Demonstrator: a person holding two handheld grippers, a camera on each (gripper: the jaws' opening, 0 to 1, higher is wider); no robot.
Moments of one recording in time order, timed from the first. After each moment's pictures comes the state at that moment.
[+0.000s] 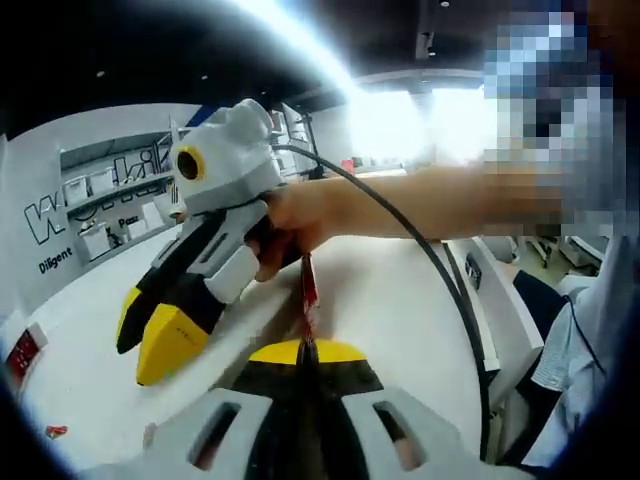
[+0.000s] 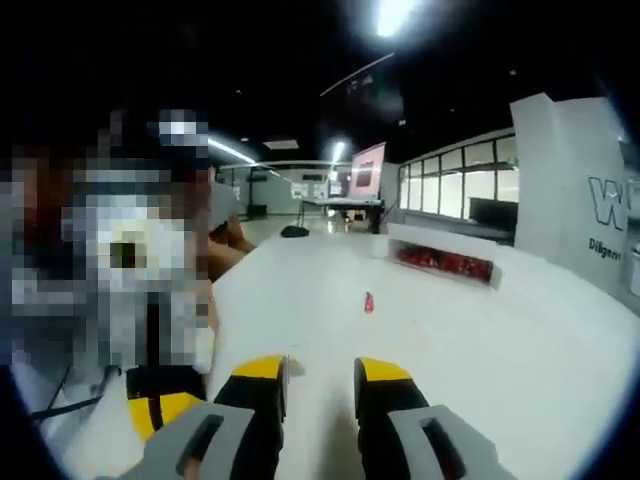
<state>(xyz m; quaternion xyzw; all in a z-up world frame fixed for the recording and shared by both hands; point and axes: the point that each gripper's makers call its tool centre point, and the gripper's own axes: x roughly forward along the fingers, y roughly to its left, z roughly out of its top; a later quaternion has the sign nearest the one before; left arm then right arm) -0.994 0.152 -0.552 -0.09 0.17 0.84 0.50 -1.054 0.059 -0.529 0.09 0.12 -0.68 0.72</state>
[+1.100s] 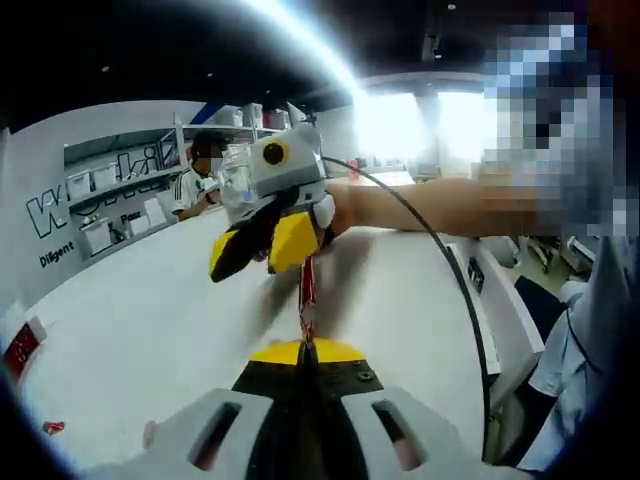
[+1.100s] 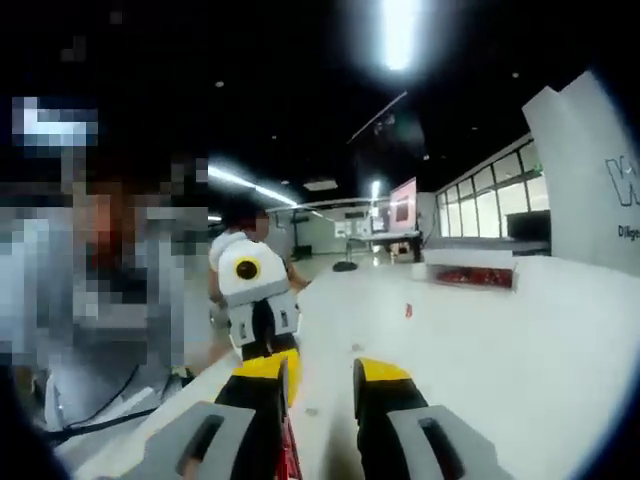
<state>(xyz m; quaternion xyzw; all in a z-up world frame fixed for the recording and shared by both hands) -0.994 0.153 -0.553 -0.09 0.16 0.85 0.50 -1.025 0.146 -0.512 0.06 0.03 -0.61 0.79</state>
